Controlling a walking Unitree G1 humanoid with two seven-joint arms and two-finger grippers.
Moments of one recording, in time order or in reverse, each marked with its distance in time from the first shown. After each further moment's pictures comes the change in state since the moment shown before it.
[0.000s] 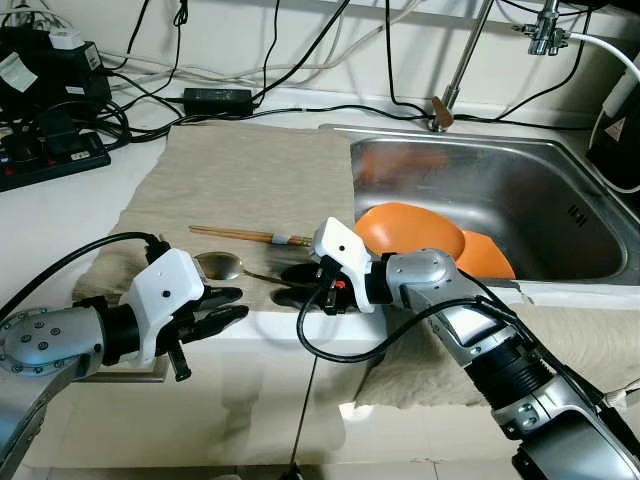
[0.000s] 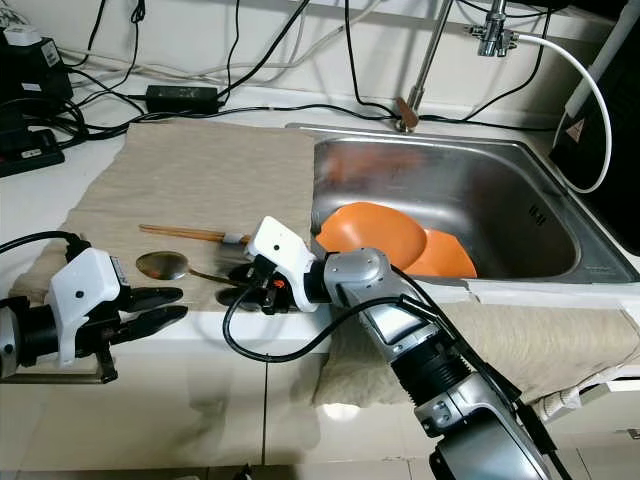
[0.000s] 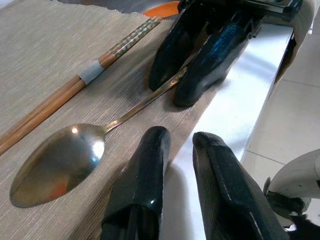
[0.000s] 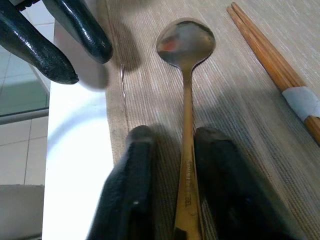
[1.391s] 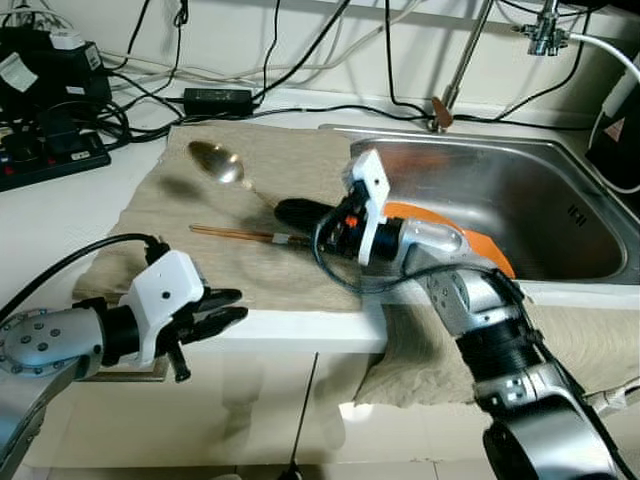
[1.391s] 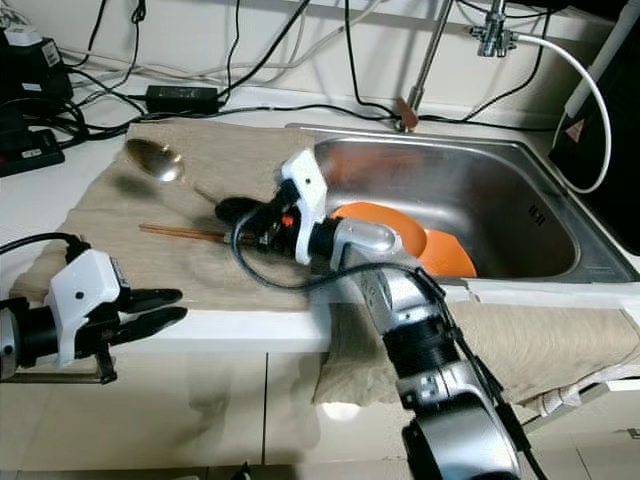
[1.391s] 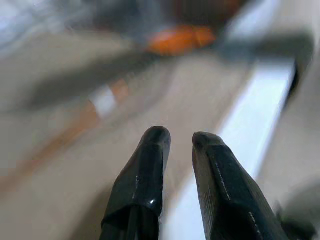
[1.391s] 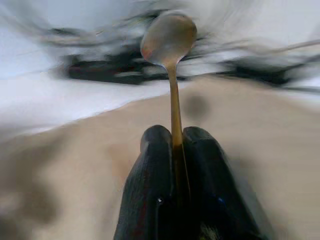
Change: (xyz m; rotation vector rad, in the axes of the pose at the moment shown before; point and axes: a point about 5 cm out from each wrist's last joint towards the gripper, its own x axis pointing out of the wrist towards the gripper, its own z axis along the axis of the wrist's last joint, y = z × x) left arm 0.011 0.006 0.023 0.012 -0.142 0.050; right arm -0.041 -0.070 0.050 0.133 -0.365 -0.474
